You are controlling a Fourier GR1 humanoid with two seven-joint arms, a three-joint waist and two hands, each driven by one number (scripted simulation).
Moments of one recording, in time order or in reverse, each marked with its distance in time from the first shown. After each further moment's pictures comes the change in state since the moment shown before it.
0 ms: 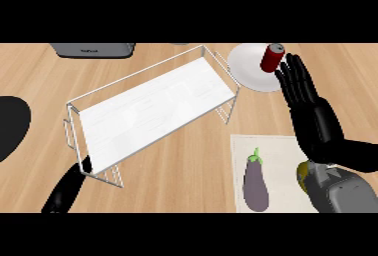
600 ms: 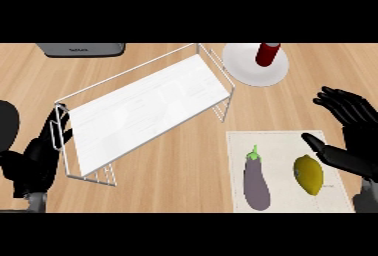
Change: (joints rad) left arm -0.041 -0.060 0.230 -0.228 0.126 0.174 0.012; right arm 0.195 -0.110 -0.221 0.010 -0.182 0.149 -0.099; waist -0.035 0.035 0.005
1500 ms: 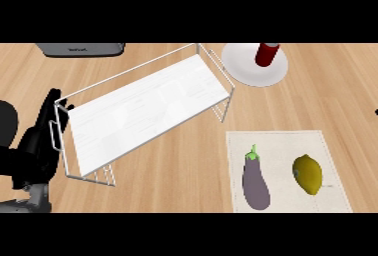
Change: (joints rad) left arm -0.058 -0.039 0.016 -0.097 -0.003 0.041 0.059; right arm 0.281 -0.521 -0.159 -0.362 0.255 0.377 0.105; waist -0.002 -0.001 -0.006
